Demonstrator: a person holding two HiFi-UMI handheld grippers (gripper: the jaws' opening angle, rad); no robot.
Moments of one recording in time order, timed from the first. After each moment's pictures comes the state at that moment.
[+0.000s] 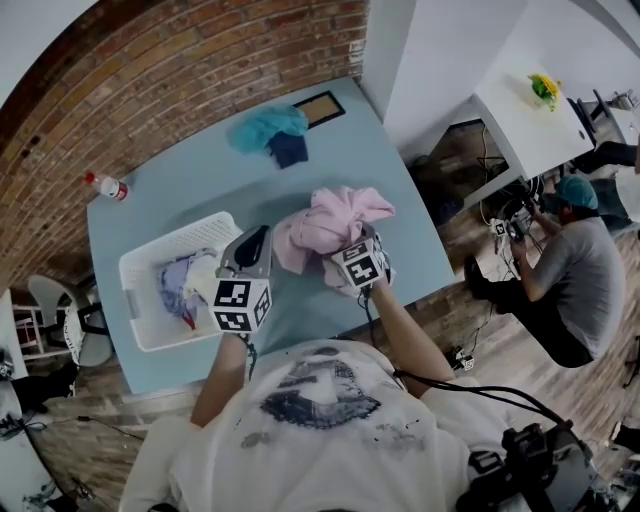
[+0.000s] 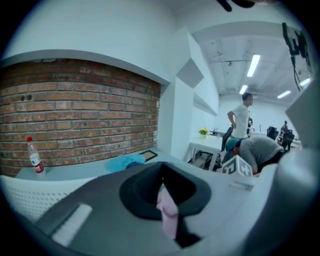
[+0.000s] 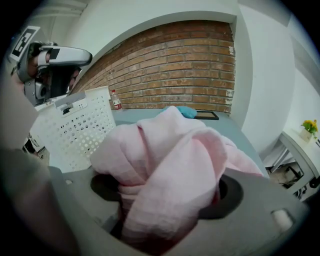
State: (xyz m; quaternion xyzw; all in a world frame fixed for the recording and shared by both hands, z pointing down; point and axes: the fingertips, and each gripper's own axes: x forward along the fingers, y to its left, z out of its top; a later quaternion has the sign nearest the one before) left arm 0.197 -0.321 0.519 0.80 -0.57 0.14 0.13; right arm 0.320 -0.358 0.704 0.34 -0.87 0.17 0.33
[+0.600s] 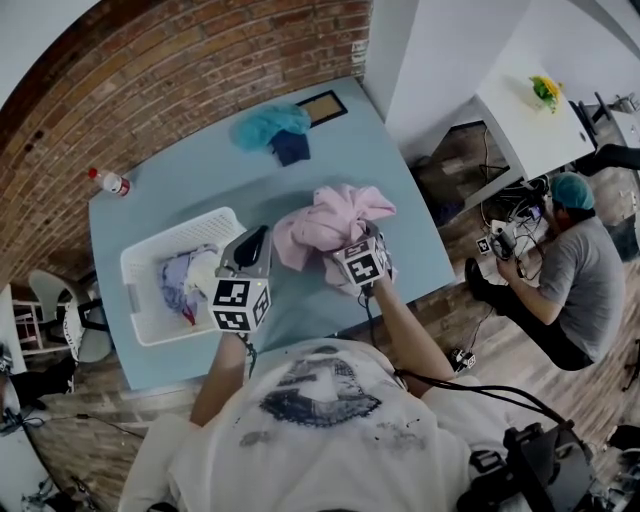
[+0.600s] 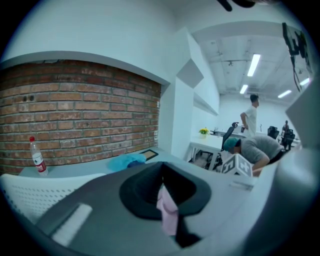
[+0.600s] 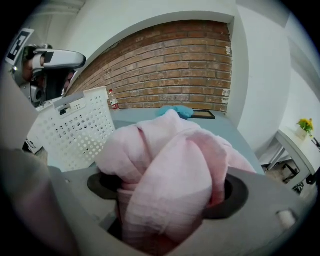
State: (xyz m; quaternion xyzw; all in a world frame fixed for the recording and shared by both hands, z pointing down) left arm 0.193 -0.311 0.519 0.80 -0.57 0.14 0.13; right arm 0.326 -0.356 0.702 0.35 -0.86 0.17 0.33
